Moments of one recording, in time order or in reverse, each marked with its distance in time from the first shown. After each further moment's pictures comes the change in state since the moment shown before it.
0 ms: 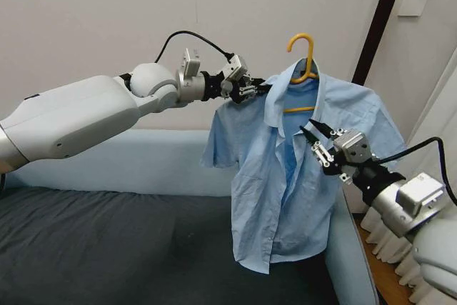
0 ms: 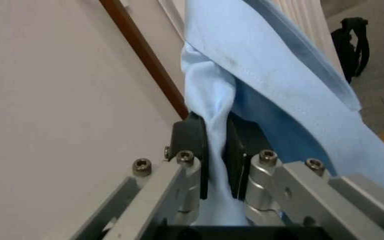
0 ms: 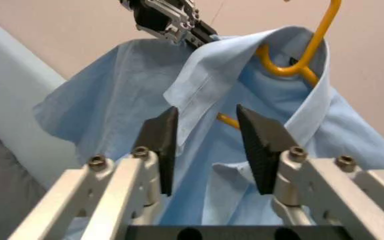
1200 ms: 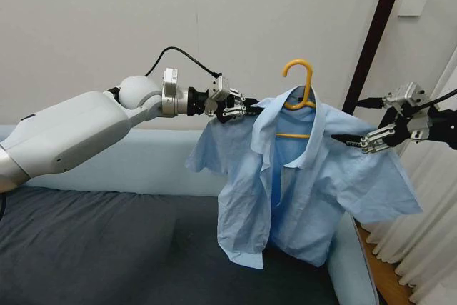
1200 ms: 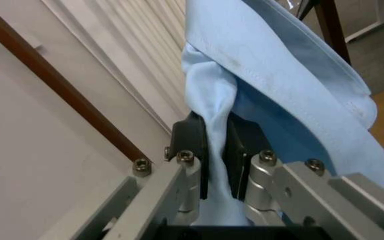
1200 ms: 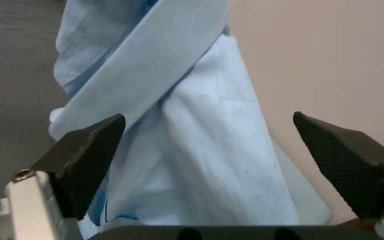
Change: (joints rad) left arm 0.148 0.033 -0.121 0.006 0.092 -0.174 0.326; right arm -0.038 -0.379 0.314 -0.443 0.430 -0.017 -0.885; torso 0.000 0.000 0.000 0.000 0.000
